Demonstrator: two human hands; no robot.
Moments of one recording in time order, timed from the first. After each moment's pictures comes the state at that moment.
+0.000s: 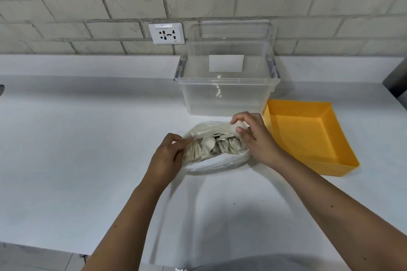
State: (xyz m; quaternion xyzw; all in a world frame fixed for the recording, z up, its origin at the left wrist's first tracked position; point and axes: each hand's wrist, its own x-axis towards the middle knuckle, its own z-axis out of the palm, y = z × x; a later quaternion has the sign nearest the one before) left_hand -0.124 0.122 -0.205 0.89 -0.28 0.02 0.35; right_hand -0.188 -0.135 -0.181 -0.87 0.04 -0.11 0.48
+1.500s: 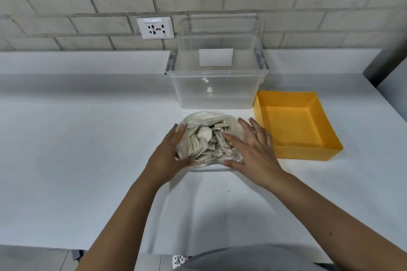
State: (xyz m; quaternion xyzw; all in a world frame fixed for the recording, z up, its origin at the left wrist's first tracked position) left_hand -0.138 0.122 -0.198 0.89 -0.26 -0.14 0.36; right_hand -0.247 -0.111 -0.200 -0.99 0.05 -0.09 0.09
